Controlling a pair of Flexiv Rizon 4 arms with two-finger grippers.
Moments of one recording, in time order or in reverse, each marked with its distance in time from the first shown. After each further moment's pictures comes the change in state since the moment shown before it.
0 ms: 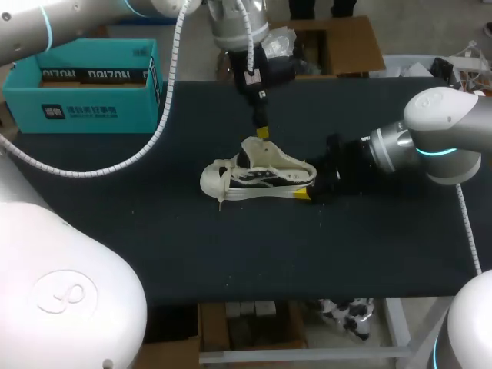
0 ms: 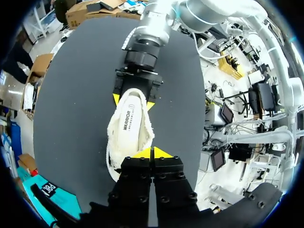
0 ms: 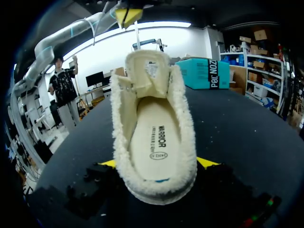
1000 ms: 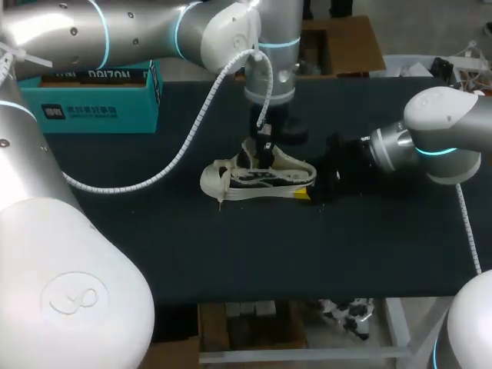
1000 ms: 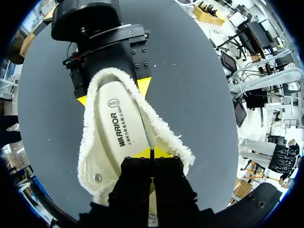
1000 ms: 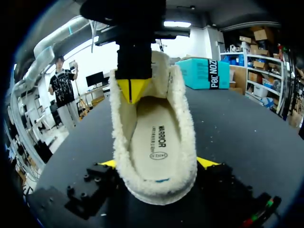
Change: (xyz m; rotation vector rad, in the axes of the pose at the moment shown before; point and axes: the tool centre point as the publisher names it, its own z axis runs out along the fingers) left arm -0.031 0.013 0.112 -0.201 -0.030 0.402; right arm 0.000 0.000 0.000 0.000 0.000 0.000
